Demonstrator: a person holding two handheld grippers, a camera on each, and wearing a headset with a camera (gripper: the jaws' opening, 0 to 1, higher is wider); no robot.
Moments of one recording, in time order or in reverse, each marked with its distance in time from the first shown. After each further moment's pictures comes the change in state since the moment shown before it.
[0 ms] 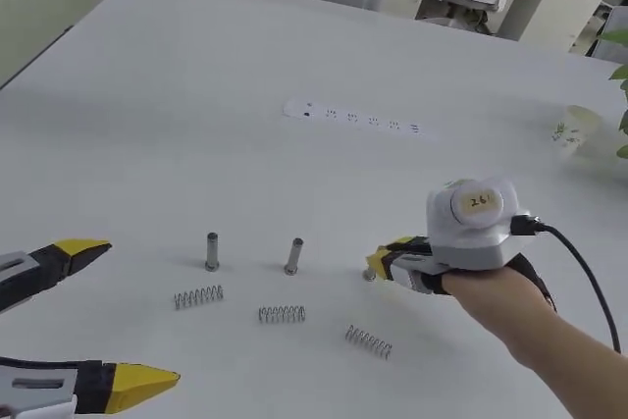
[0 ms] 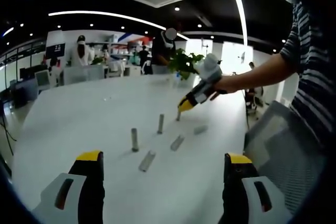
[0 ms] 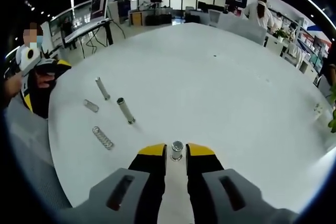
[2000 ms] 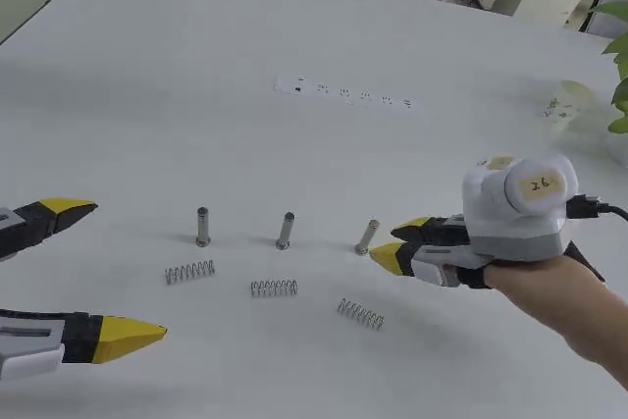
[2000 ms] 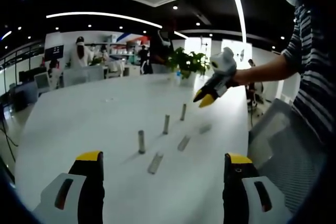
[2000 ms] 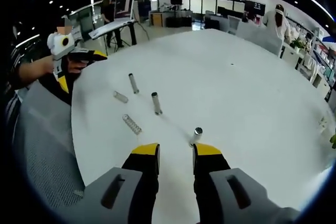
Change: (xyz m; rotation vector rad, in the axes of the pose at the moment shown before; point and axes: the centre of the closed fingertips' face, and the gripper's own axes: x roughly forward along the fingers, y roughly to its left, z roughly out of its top) left arm 0.004 0.014 0.003 0.025 0.010 -0.001; right arm -0.045 0.030 -0.007 -0.149 -0.005 0.154
